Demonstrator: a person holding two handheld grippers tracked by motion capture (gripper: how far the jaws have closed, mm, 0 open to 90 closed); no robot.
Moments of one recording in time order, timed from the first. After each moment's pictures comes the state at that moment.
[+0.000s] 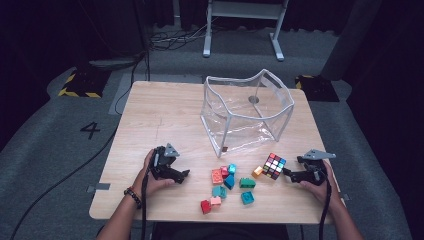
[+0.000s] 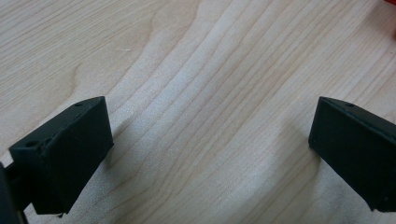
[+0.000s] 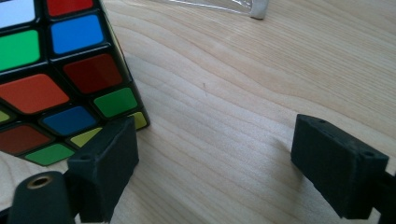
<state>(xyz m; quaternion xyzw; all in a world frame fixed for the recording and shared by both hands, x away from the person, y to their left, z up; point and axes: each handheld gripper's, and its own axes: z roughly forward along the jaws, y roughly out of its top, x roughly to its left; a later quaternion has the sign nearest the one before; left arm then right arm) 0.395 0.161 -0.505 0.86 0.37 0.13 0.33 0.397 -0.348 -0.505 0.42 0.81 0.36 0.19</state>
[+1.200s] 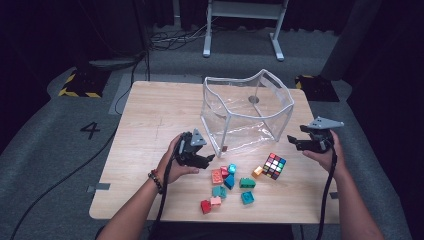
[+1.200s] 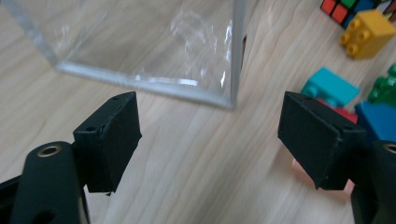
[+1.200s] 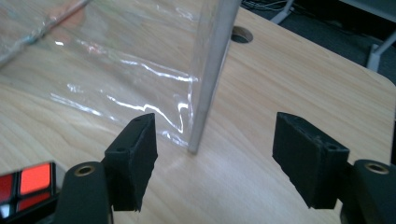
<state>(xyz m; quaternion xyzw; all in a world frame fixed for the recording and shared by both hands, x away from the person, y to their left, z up) 0.411 0.076 -0.442 0.86 0.29 0.16 0.39 0.456 -0.342 -0.419 0.37 0.81 0.37 0.26</state>
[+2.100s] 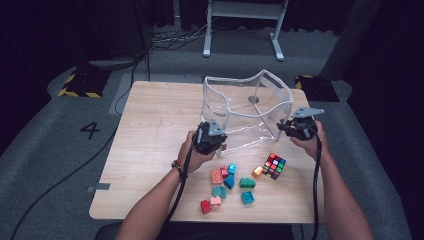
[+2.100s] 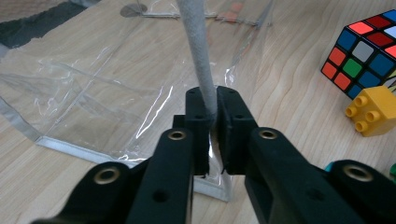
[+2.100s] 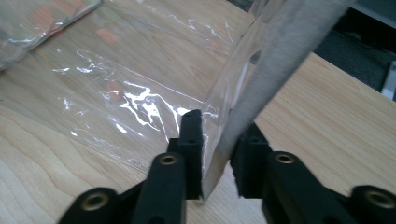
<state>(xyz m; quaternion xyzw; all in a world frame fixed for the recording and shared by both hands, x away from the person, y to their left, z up) 0.442 0.041 -0.436 0.85 0.28 0.18 0.42 0.497 -0.308 -0.421 0.33 0.83 0.37 0.25</state>
